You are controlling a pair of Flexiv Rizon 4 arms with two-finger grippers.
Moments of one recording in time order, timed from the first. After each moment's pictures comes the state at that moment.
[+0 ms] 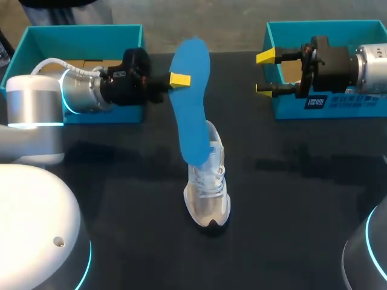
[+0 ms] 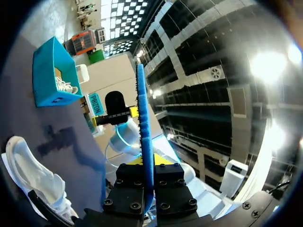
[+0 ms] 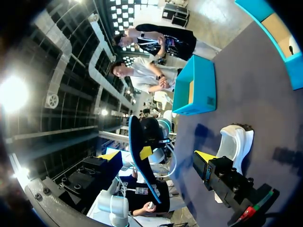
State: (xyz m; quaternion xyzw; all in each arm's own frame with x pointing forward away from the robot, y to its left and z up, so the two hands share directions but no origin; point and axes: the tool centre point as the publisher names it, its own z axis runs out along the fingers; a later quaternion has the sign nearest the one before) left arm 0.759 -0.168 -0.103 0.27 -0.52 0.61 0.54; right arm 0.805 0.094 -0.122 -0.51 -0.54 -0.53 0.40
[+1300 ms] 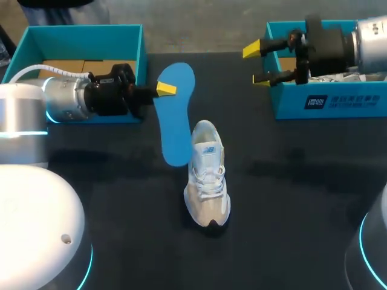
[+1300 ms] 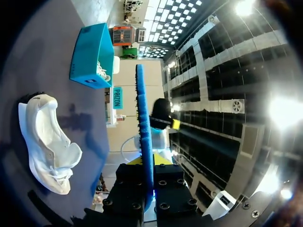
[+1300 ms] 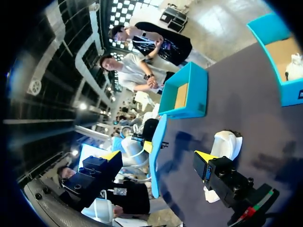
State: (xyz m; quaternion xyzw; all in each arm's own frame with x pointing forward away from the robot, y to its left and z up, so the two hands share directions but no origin) left arm 0.775 -0.134 -0.144 0.42 -0.48 0.51 0.57; right arm 0.793 0.118 -0.090 -0.55 -0.61 -0.49 0.29
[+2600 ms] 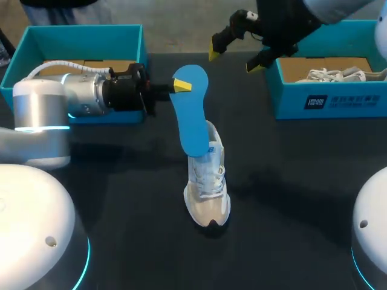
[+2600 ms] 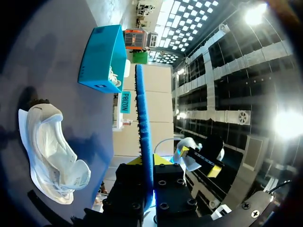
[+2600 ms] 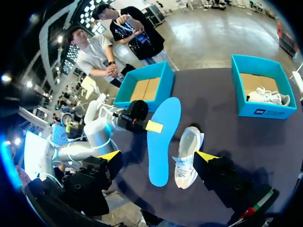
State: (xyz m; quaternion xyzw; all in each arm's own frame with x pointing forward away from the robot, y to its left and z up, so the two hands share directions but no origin) left arm 0.811 -0.171 -0.168 0.46 -0.47 0.49 0.57; right arm 0.755 0.162 -0.052 -0.62 -0.72 -0.30 0.07
